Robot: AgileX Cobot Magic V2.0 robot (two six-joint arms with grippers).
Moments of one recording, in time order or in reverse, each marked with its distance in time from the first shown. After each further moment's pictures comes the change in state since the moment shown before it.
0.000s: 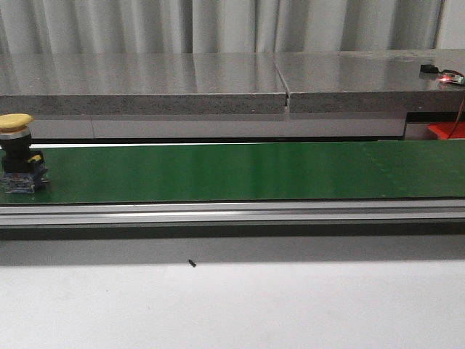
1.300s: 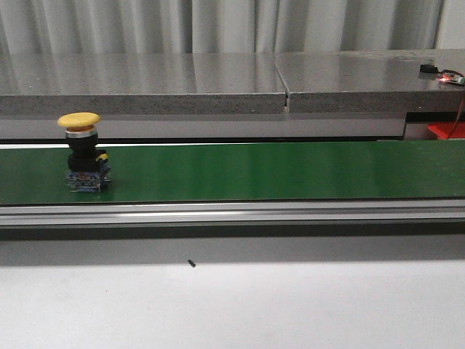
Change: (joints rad) left arm -0.161 -0.448 0.401 0.000 -0.047 0.049; right arm 0.000 0.000 0.000 0.002 0.001 0.000
